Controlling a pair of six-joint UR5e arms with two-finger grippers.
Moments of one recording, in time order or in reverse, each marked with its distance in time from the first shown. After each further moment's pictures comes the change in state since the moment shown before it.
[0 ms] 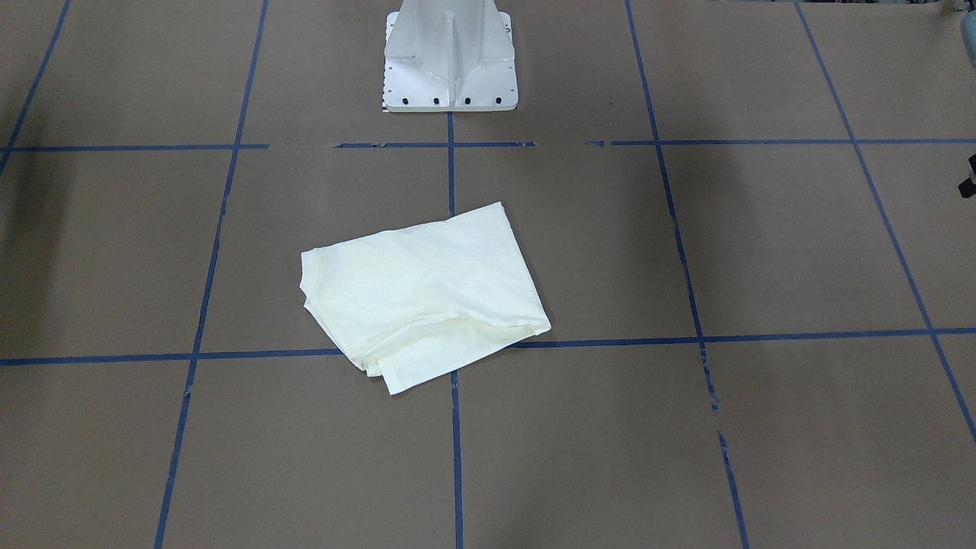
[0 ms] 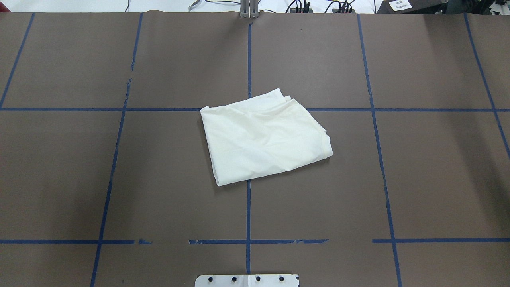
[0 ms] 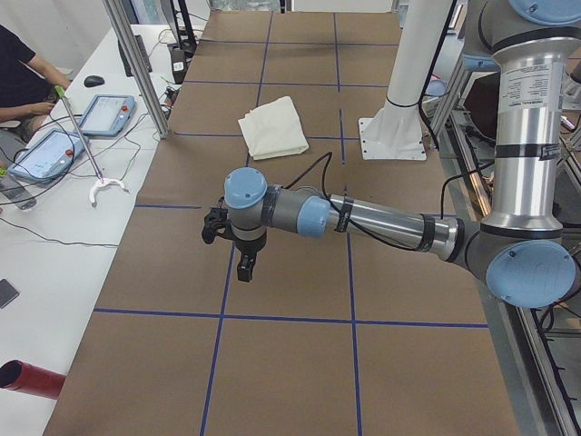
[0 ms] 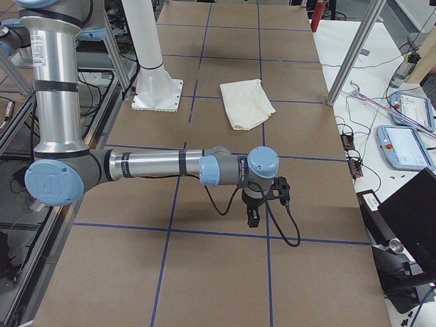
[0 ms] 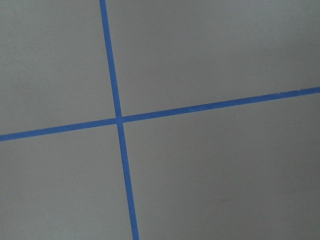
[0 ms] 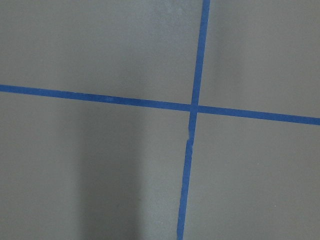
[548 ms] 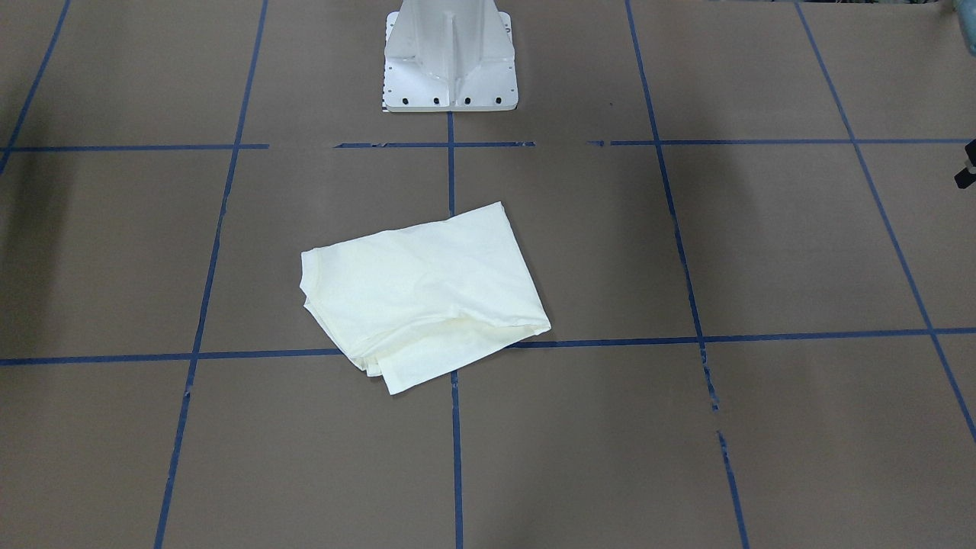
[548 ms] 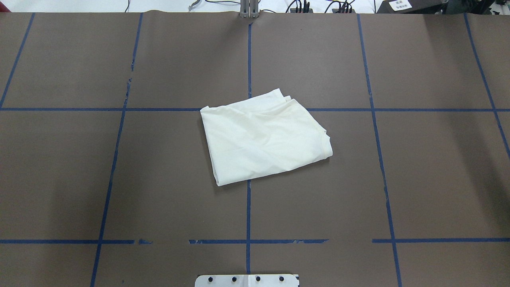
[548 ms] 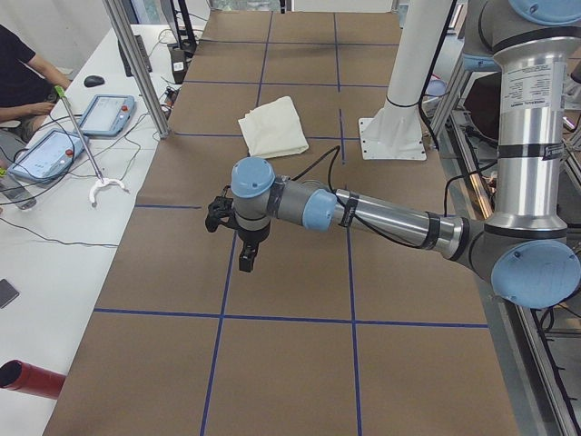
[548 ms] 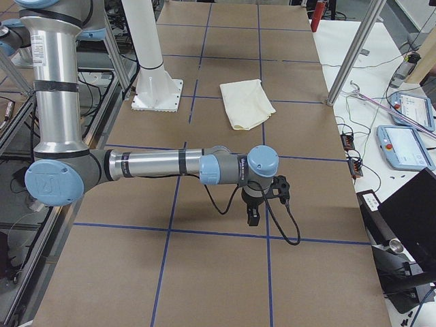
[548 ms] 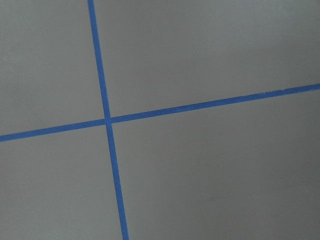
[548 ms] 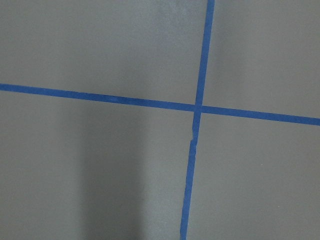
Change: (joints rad) left arm 0.001 0.018 -0.060 -0.019 -0.007 -0.008; right arm -0.002 -0.002 0.007 -0.001 0.002 0.006
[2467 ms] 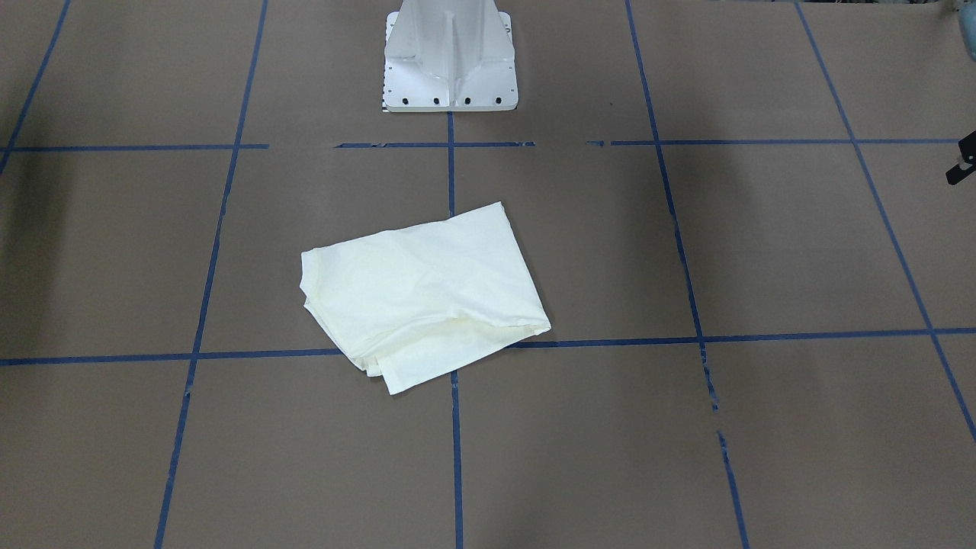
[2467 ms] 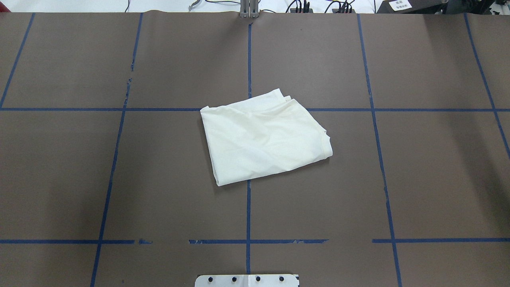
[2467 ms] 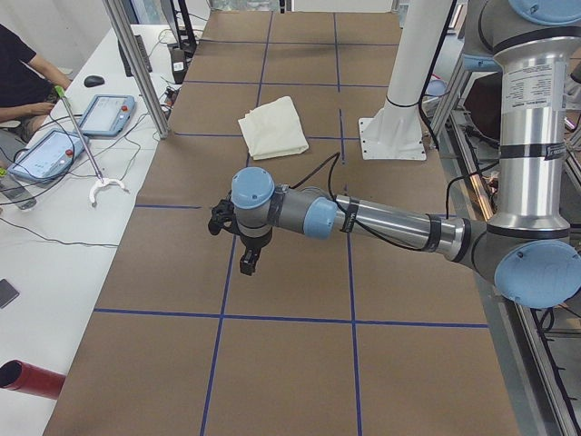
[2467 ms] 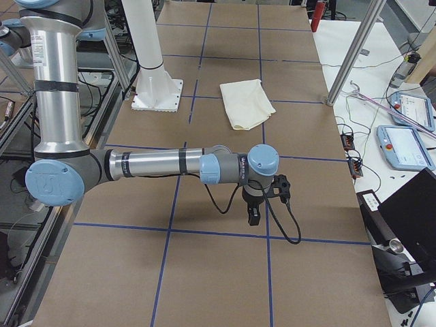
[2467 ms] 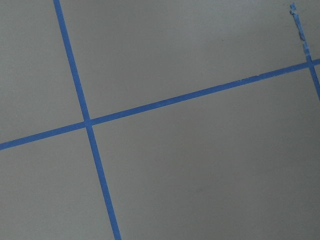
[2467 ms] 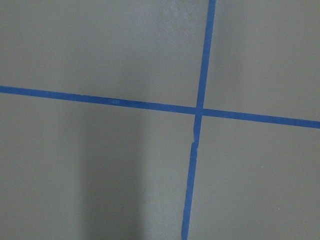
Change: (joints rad) left arm -0.002 0.010 0.036 -0.019 -0.053 0.100; right arm 0.000 0.003 0.008 0.001 0.002 0.002
